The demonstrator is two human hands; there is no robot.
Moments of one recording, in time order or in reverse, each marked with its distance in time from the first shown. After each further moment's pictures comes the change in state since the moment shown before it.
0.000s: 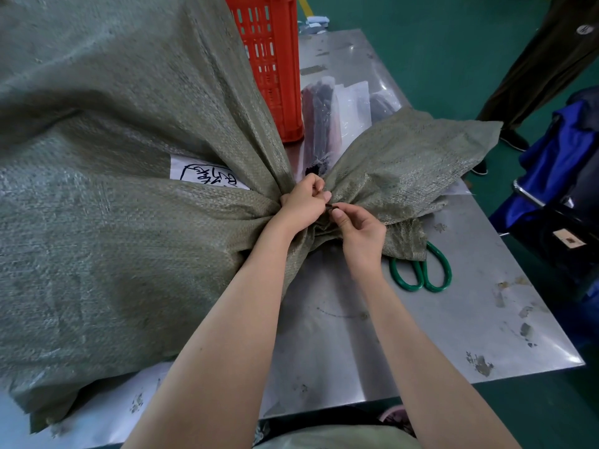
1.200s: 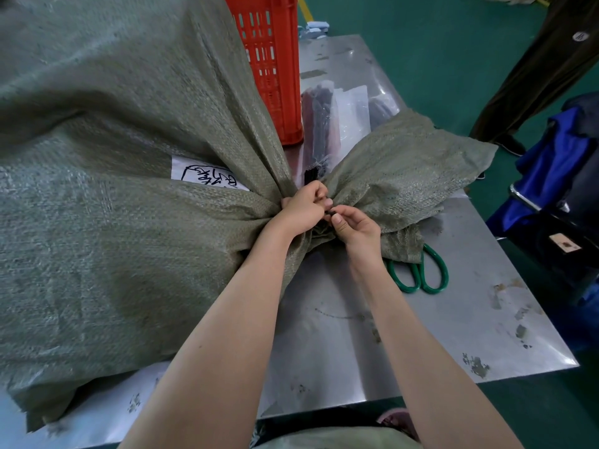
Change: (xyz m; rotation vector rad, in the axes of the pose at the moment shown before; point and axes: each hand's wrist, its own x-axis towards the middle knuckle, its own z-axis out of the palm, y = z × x) left_hand -0.001 -0.004 -0.001 0.096 -0.068 0.028; right_hand 0.001 -0.006 -0.005 0.255 -0.207 0.145
